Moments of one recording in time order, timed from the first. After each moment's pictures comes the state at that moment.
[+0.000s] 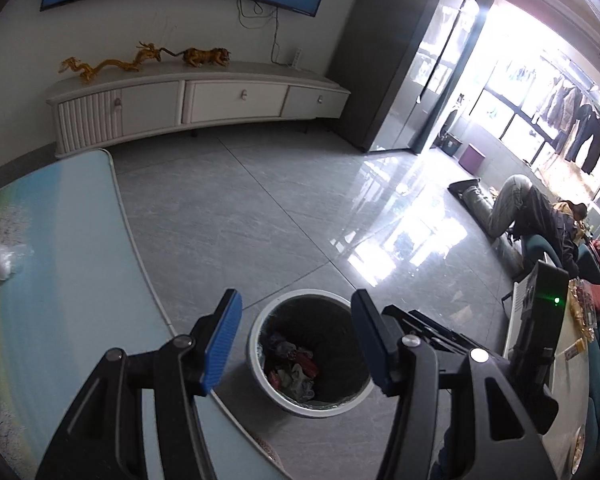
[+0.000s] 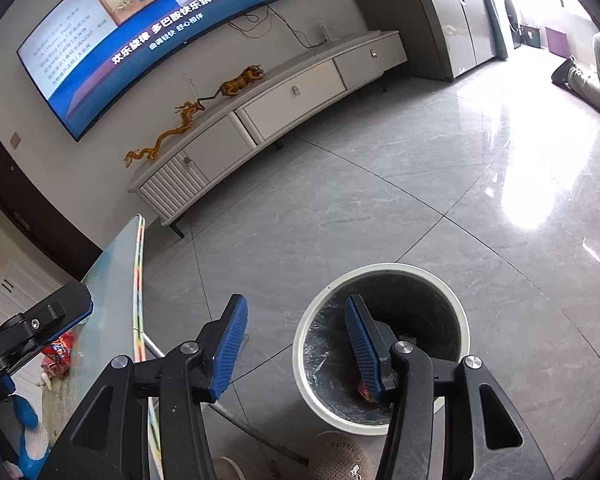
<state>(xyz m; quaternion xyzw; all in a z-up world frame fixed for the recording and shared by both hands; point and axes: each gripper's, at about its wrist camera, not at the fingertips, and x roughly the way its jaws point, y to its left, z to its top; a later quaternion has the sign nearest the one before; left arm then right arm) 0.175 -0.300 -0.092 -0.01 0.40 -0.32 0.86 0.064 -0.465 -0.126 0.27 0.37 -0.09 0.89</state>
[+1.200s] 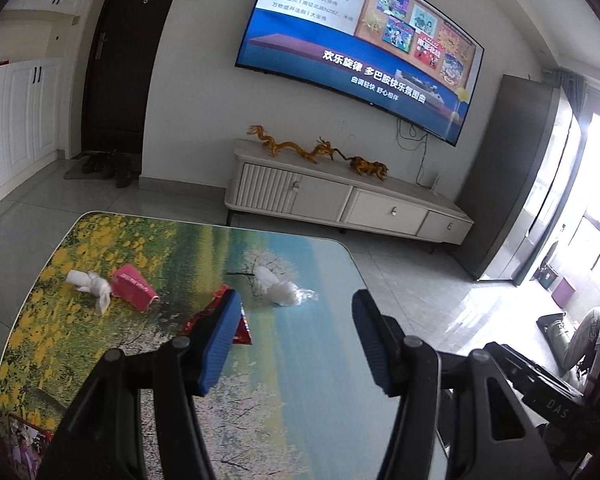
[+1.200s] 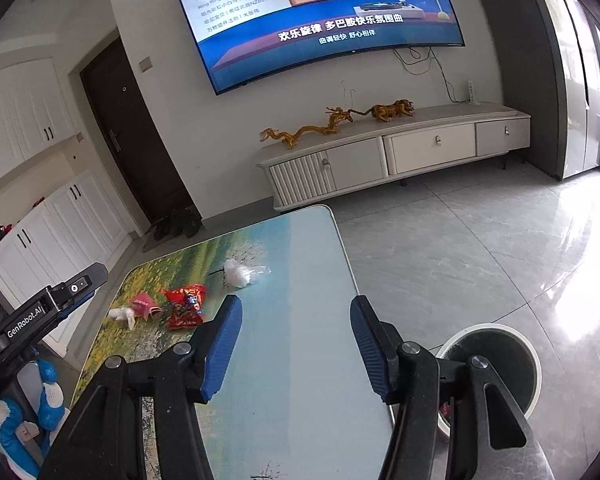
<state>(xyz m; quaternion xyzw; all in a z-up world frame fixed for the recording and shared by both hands) 0.111 -0.019 -0.012 -0.12 0.27 -0.07 0.95 0.072 -0.268 -0.026 0.13 0.32 0.08 0.94</state>
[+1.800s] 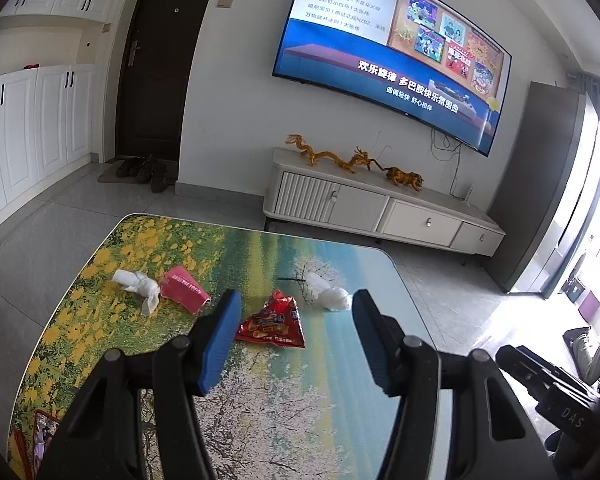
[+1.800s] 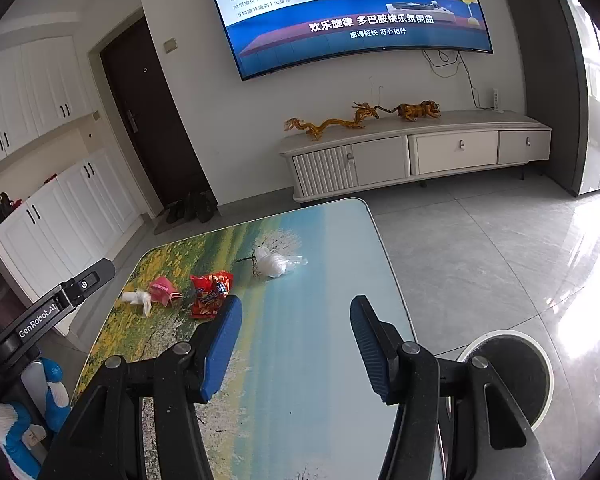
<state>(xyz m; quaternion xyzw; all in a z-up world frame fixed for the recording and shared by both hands) 0.102 0.012 -0.020 -0.11 0.26 -0.01 0.96 0.077 -0.224 -0.029 0.10 0.33 0.10 0.93</state>
